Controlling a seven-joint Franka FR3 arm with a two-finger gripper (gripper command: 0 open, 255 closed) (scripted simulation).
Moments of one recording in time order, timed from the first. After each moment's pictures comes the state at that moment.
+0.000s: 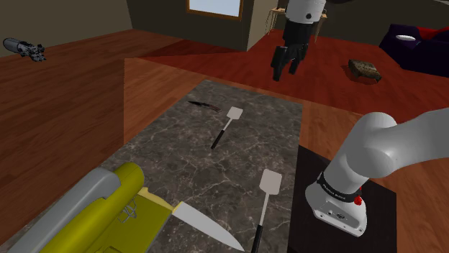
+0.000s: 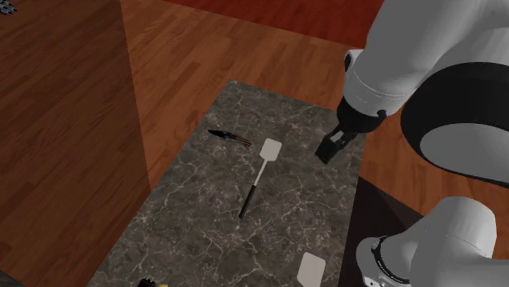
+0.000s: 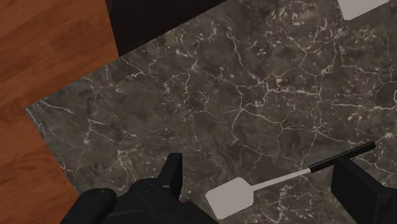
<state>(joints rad) -0.02 -0.79 0.02 -2.37 0.00 1.58 0.17</state>
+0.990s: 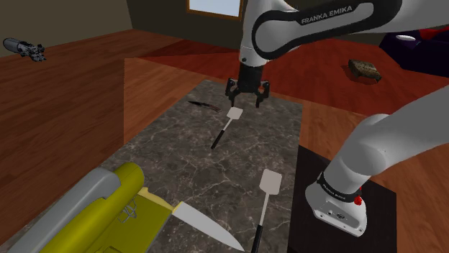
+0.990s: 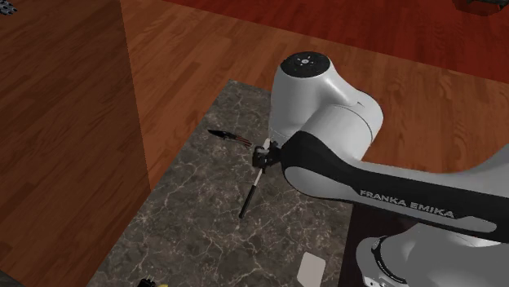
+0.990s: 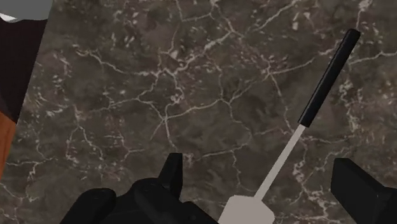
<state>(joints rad) -0.17 -0.47 0.27 -2.45 0.17 1.97 0.88</state>
